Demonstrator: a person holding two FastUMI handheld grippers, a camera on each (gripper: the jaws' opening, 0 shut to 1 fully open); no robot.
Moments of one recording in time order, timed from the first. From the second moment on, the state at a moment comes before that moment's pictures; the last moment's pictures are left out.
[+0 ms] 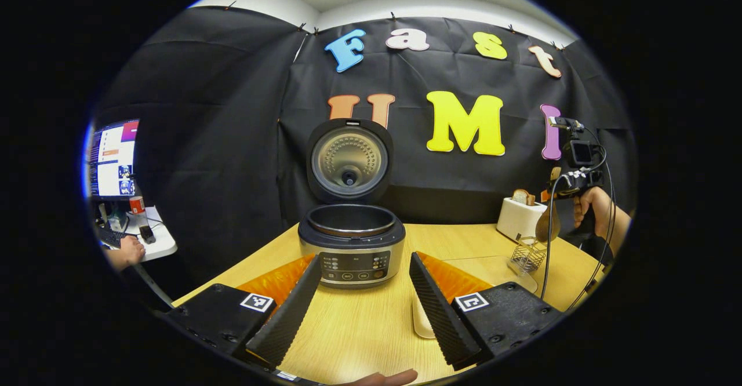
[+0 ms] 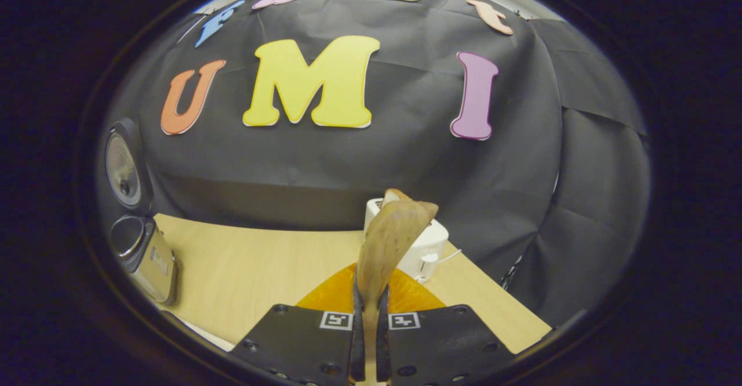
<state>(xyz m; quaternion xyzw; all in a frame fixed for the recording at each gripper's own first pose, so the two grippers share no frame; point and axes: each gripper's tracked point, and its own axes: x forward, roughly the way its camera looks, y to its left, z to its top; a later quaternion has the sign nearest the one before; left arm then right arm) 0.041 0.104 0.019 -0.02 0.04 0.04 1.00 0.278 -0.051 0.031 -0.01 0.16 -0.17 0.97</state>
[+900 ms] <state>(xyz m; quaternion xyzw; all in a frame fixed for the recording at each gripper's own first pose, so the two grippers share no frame) 0.036 0.075 0.032 0.00 0.01 0.01 1.00 0.276 -0.069 0.022 0.01 0.16 -0.15 0.98</state>
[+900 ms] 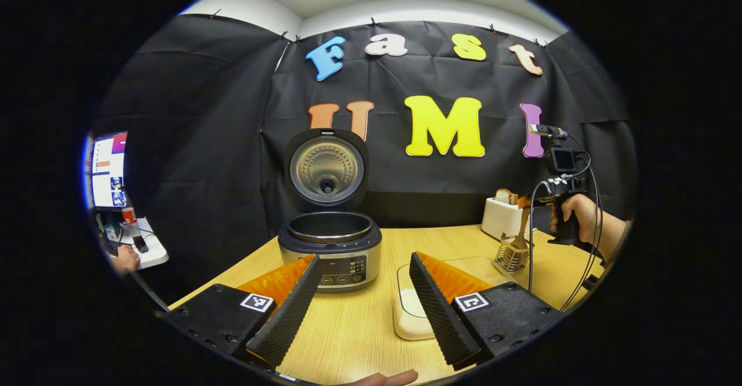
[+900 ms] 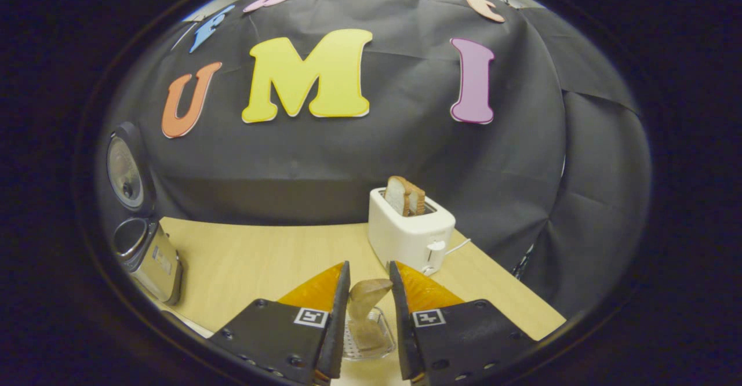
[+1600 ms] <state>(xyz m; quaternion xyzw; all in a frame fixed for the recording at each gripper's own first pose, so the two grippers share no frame) 0.063 0.082 0.050 -0.02 0.01 0.02 1.00 0.252 -0.088 0.062 -0.04 0.08 -0.12 0.99</state>
